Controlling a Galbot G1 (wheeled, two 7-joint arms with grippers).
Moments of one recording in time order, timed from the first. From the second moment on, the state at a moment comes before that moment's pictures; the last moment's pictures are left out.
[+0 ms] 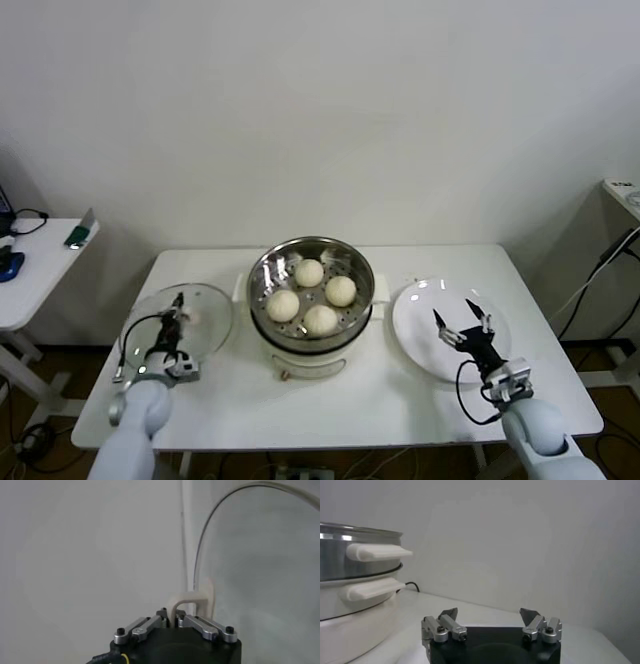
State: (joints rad) left arm 1.05 -1.28 -0.59 -1.30 1.36 0.02 -0.12; right arm -1.17 1.06 0.43 1.47 0.35 0.16 -0.17
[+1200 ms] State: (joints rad) left arm 1.24 -0.97 -0.28 -2.10 1.22 0.63 0.10; right arm -1.06 1.04 0.38 1.37 0.34 0.15 -0.17
